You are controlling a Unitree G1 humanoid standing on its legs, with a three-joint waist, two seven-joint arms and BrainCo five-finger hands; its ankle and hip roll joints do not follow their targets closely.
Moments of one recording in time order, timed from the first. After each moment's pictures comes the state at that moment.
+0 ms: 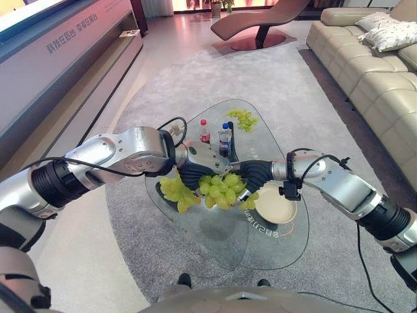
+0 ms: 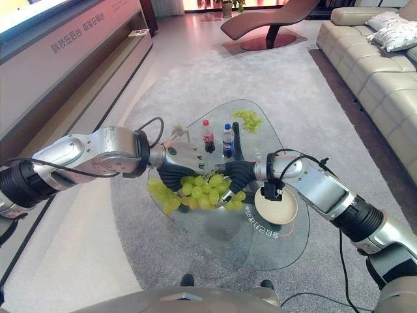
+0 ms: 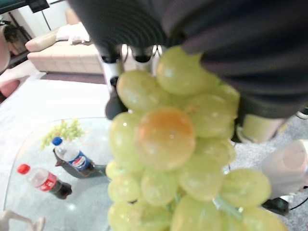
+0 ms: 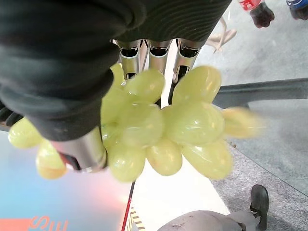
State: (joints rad) left arm -0.95 1.01 -0.90 -0.29 0.37 -0.33 -0.71; right arm -0.57 -0.88 0.65 -0.28 0.37 0.35 0.71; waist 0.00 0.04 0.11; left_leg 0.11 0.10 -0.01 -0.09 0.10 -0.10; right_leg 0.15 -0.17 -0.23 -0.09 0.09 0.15
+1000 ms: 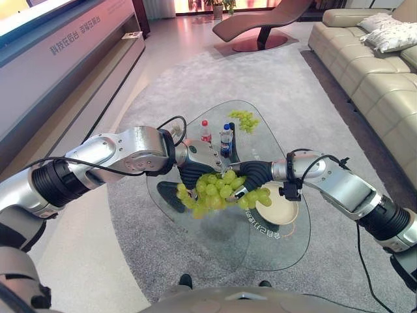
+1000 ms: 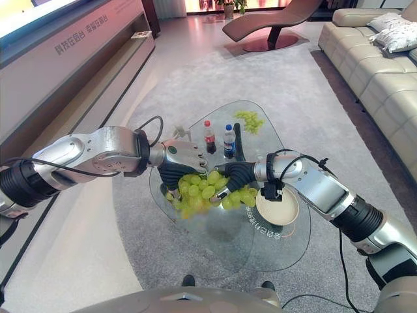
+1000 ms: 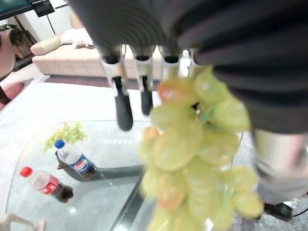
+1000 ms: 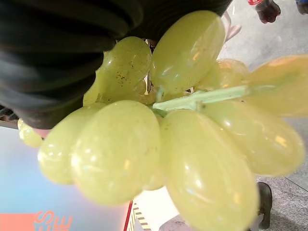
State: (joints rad) left arm -0.95 1.01 -0.90 -0.28 0.35 -0.32 -0.68; right arm -0.56 -0.88 0.65 -0.28 0.38 0.35 0.72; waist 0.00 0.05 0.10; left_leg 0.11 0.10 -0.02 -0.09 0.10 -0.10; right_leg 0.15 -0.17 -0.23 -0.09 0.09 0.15
